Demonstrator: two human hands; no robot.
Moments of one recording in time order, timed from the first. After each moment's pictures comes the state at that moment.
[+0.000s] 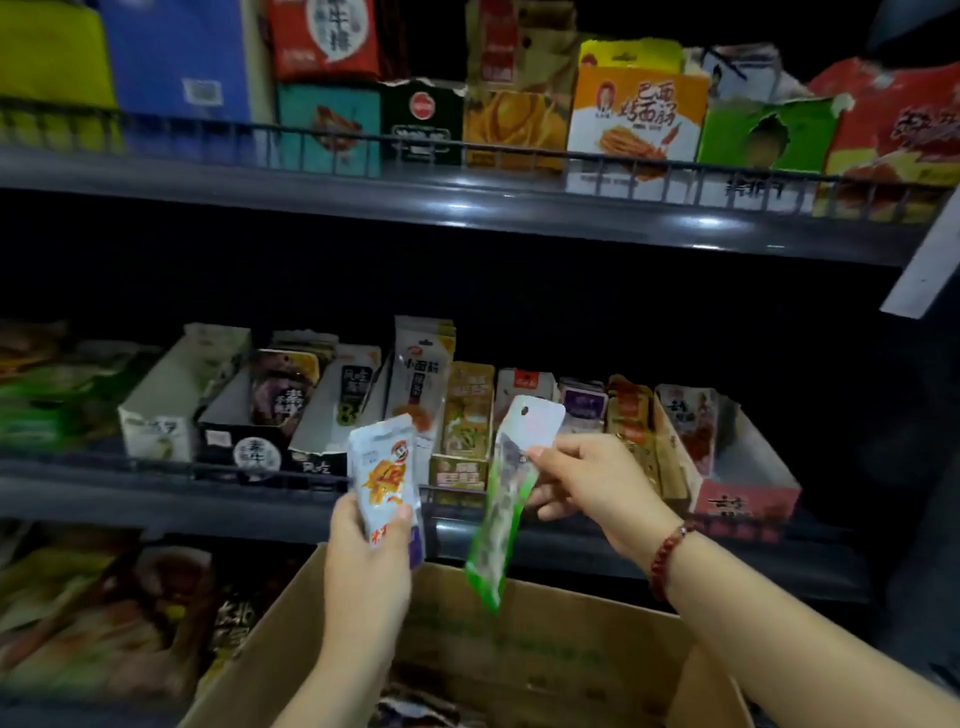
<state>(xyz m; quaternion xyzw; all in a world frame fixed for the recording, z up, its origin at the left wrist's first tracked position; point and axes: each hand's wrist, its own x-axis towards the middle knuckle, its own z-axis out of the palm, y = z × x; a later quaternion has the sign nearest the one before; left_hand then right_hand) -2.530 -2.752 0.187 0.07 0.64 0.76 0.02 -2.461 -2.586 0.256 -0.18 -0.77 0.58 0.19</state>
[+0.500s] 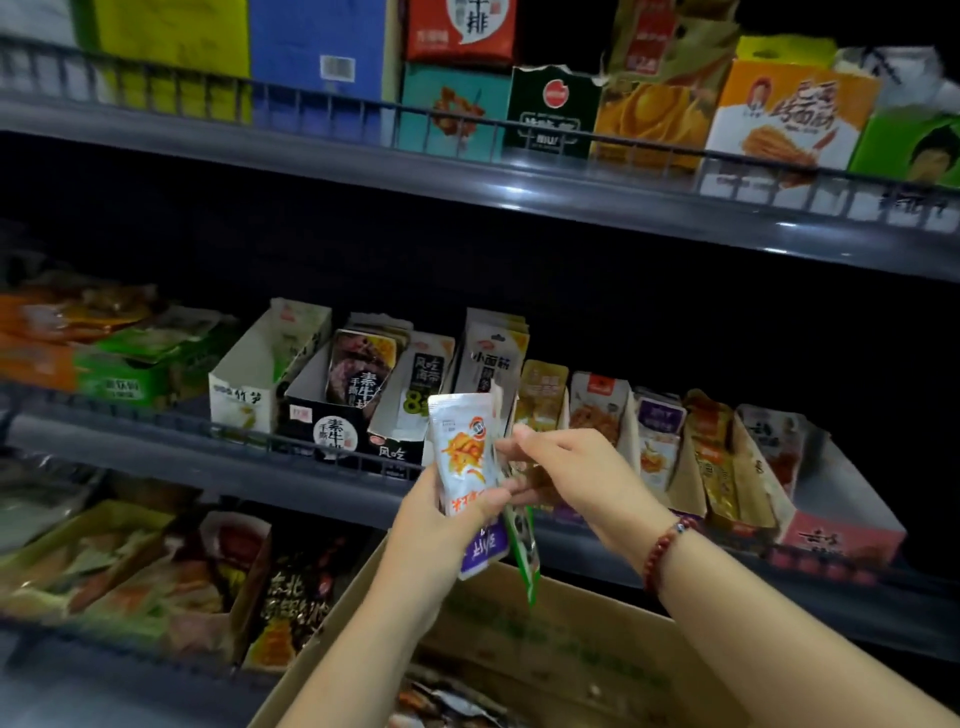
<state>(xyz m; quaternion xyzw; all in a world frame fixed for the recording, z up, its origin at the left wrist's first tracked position) -2.566 -2.788 0.195 0.18 0.60 0.77 0.15 -2.522 -2.660 0.256 -0.13 -0.82 0.54 0.13</state>
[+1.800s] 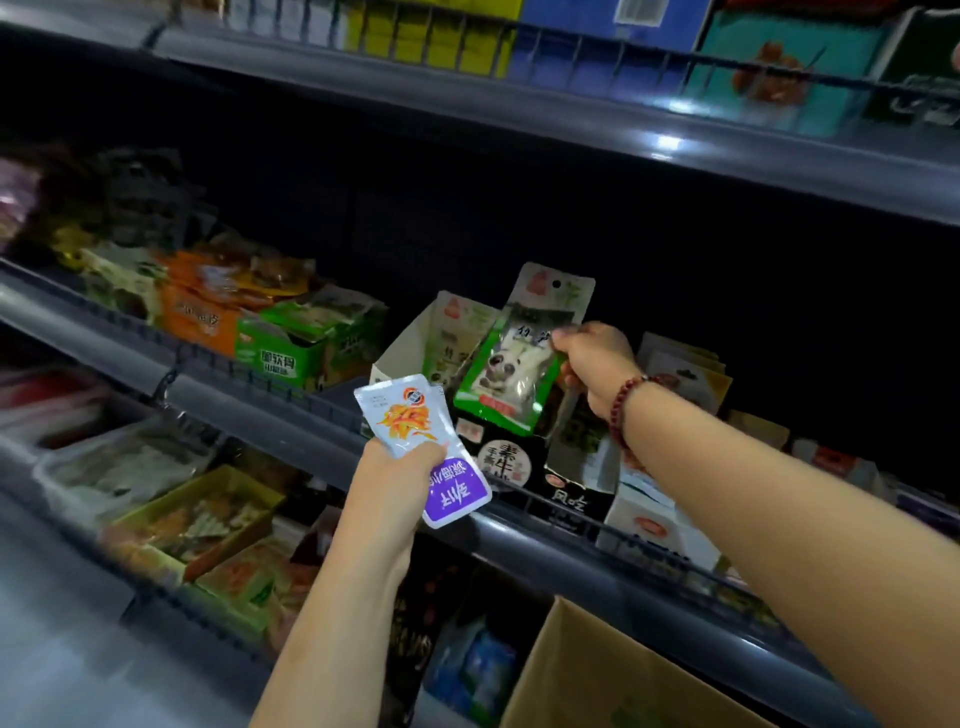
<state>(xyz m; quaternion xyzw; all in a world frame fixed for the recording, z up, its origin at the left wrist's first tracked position) -2.725 -2.911 0.177 -0.02 0.54 0.84 0.03 -2.800 -2.726 0.271 -0.16 -0.81 0.50 0.24</state>
